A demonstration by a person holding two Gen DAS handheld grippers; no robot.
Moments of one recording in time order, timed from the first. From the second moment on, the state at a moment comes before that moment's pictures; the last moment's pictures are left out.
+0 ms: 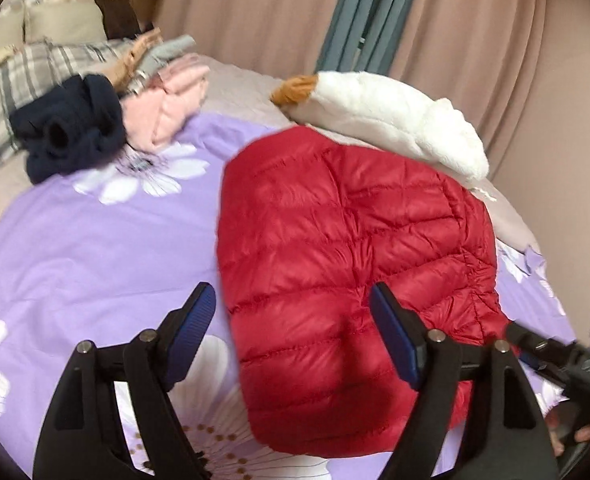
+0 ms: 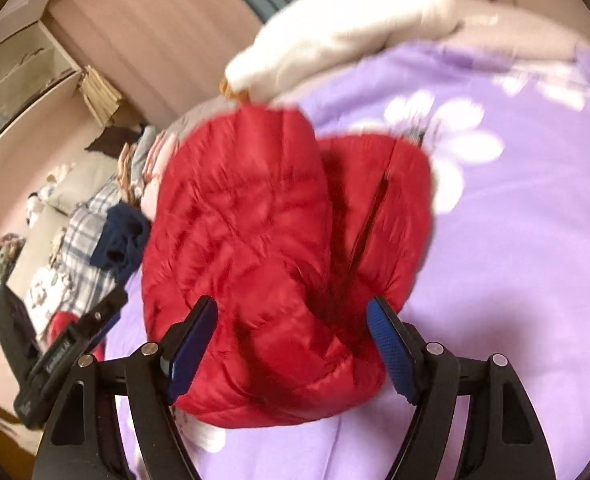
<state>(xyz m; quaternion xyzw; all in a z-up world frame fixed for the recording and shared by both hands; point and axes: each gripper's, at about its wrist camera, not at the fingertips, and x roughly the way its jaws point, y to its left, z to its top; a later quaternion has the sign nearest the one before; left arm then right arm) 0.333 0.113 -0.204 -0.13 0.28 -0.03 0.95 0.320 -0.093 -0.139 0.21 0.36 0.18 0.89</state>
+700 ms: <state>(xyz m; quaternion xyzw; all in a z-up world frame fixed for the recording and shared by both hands) 0.414 0.118 -0.273 -0.16 0.35 0.00 0.92 0.423 -0.079 -0.209 0.17 0.40 0.16 0.89</state>
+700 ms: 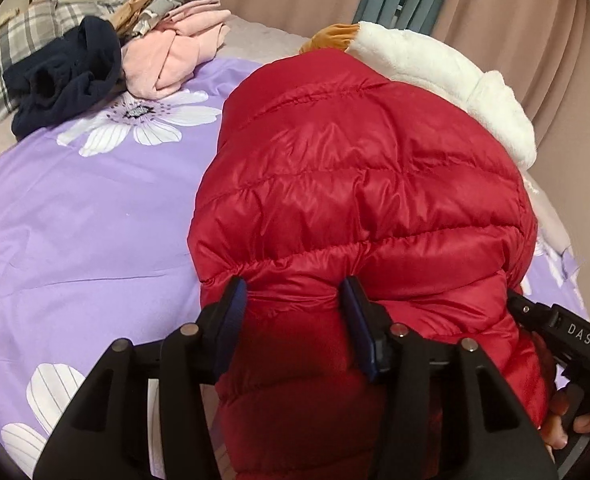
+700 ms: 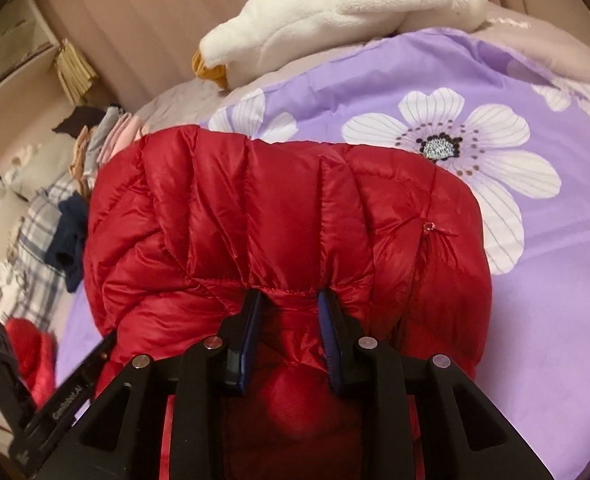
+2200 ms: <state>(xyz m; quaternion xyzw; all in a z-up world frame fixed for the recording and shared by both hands) 0.141 0.098 -0.036 -0.08 0.16 0.05 0.98 0.161 -0.130 -0.017 0.04 0.20 0.16 0.97</state>
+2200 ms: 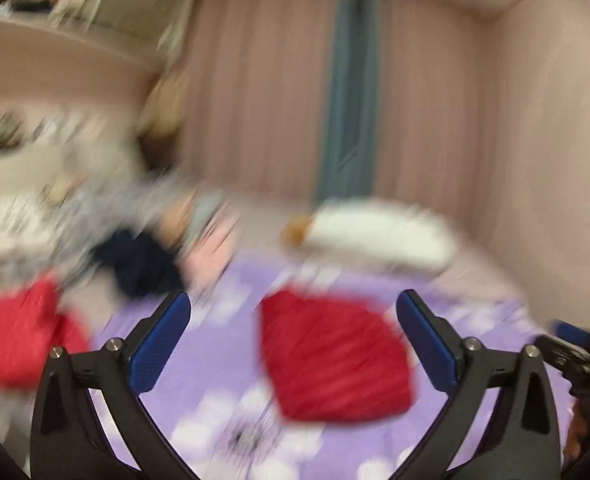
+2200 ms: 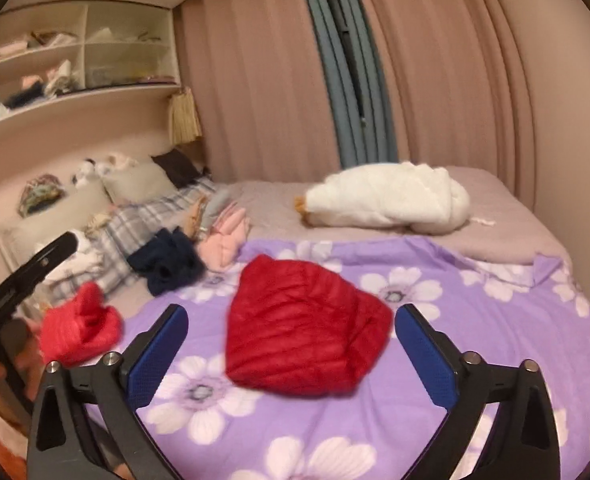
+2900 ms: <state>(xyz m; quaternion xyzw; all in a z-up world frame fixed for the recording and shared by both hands) 0.123 0.095 -0.041 -0.10 0.13 -0.01 0.99 0.163 -0.145 -0.026 0.09 0.22 0.15 0.96</state>
